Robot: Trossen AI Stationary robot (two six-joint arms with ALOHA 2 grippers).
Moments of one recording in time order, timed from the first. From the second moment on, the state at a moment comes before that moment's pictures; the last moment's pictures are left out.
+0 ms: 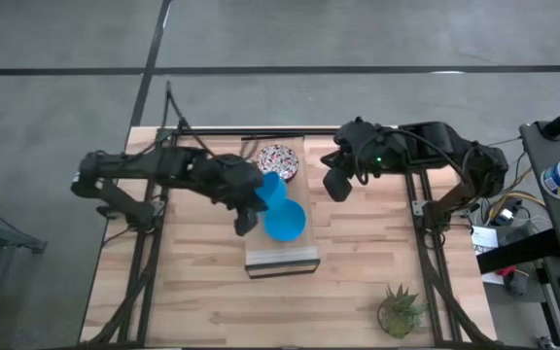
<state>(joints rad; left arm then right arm) -0.11 1.46 1.73 -0.99 -0.01 -0.48 0.09 1.58 2.09 -1.26 0.39 0.57</state>
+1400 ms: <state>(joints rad) -0.18 1.73 1.93 -1.18 0.04 -0.09 0.09 1.42 1.99 -1.30 0.52 0.63</state>
